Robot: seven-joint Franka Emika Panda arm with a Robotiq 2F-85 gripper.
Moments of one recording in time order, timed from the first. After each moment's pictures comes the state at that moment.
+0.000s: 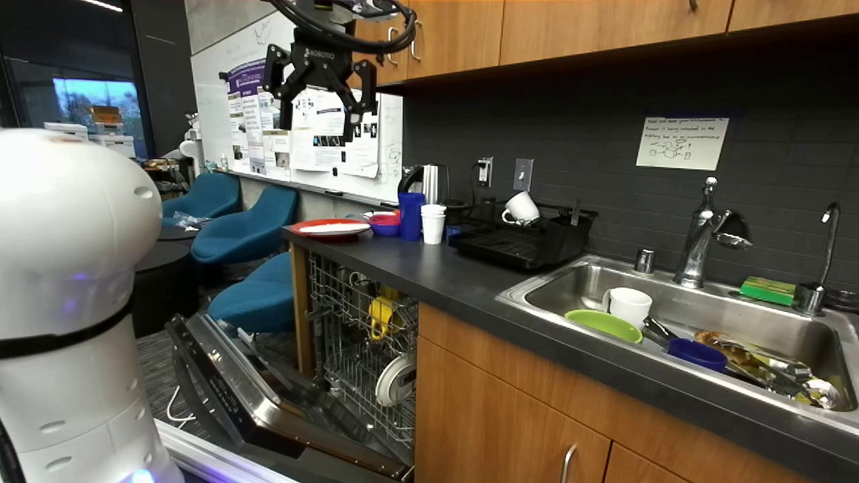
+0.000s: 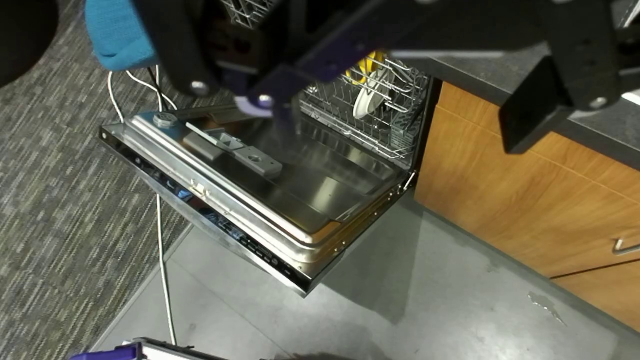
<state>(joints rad) -0.02 -0.82 -0.27 -2.44 -0.05 1.58 -0.39</state>
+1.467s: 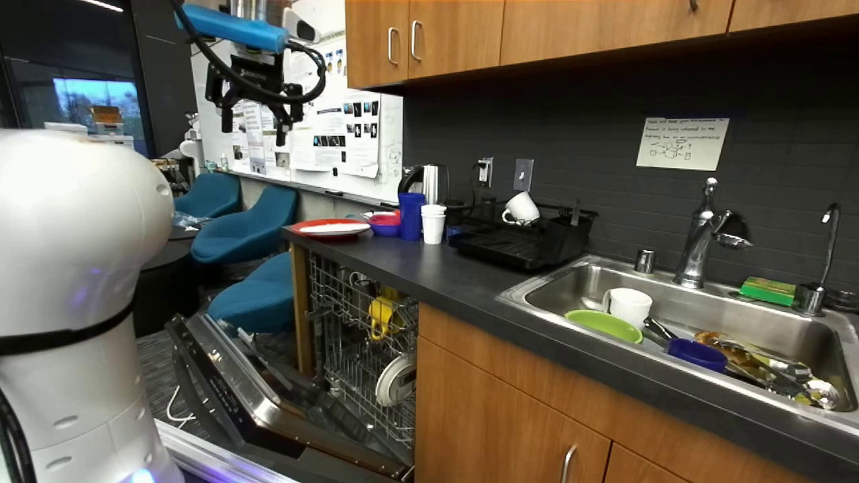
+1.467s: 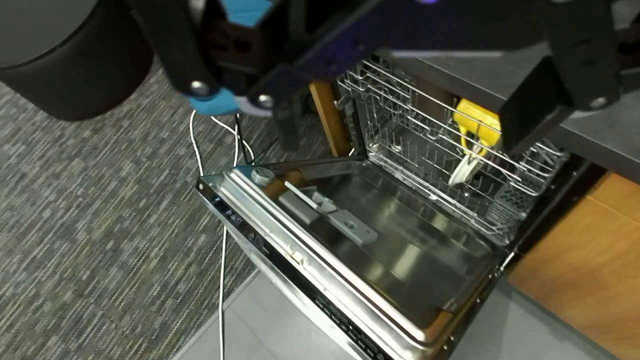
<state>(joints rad) 0.13 -0.74 -0.01 -2.48 0.23 1.83 -0.25</state>
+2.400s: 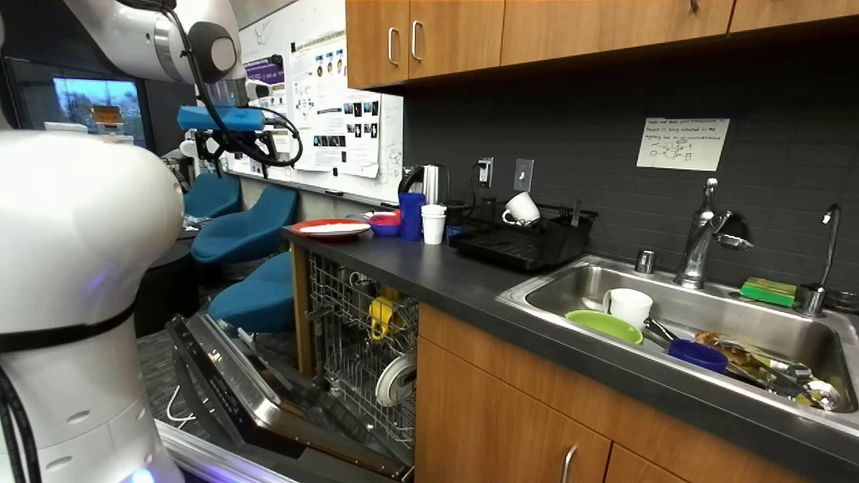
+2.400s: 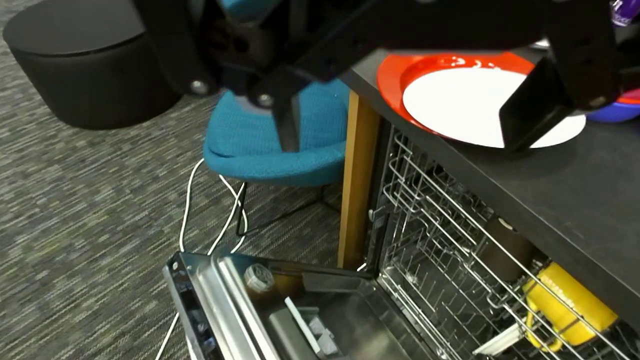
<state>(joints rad) 0.26 -0.33 0.22 -2.45 0.18 2.53 -0.22</state>
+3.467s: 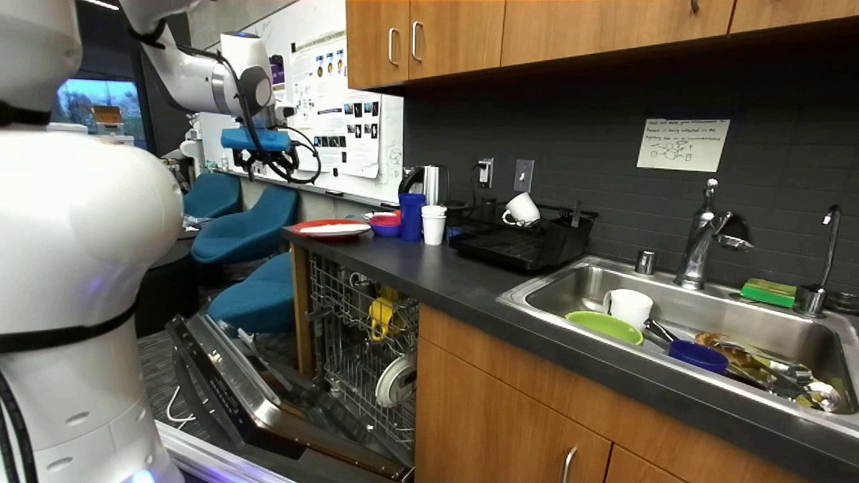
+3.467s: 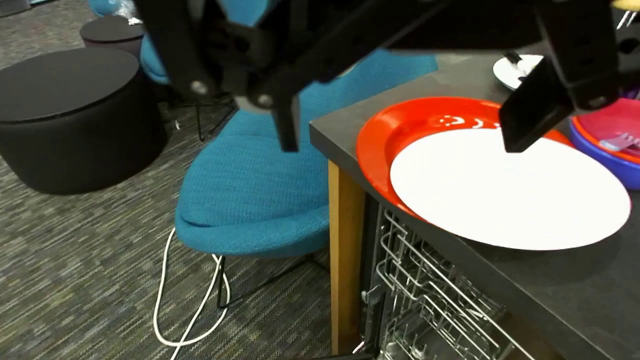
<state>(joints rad) 0.23 0.07 0.22 -2.12 0.09 2.69 -0.13</state>
